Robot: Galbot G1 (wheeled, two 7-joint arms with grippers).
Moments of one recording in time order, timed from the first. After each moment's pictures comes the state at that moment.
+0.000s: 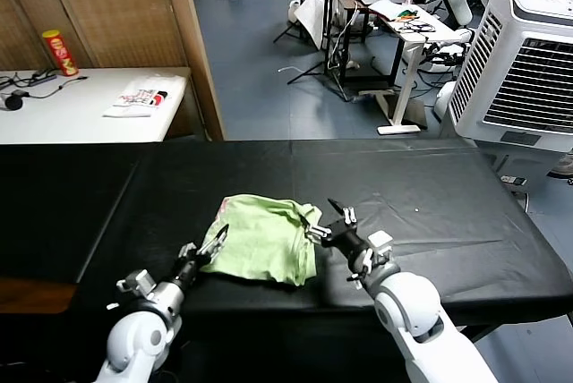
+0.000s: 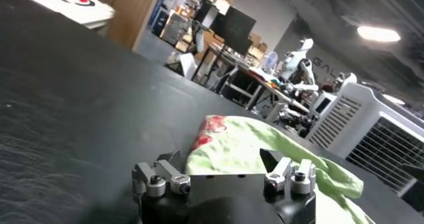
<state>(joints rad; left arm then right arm) 1.32 -1.28 -0.53 -1.79 -0.77 0.24 0.14 -1.12 1.21 0.23 1.97 0.34 -0.41 -0.08</state>
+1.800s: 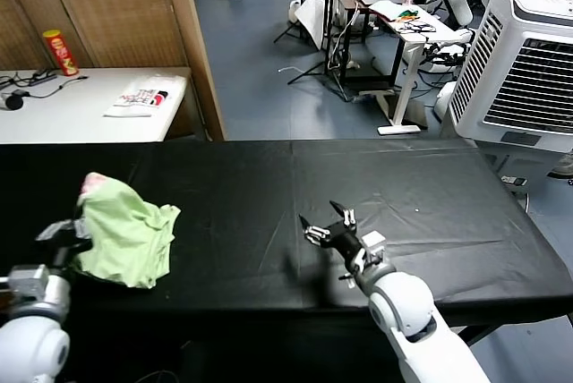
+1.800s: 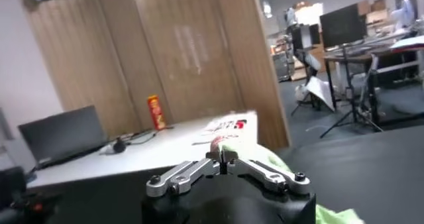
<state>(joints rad) 1.52 -1.11 -0.85 -2.17 -0.34 0.34 -0.17 -1.12 1.23 0.22 1.96 0.27 -0.45 -0.05</state>
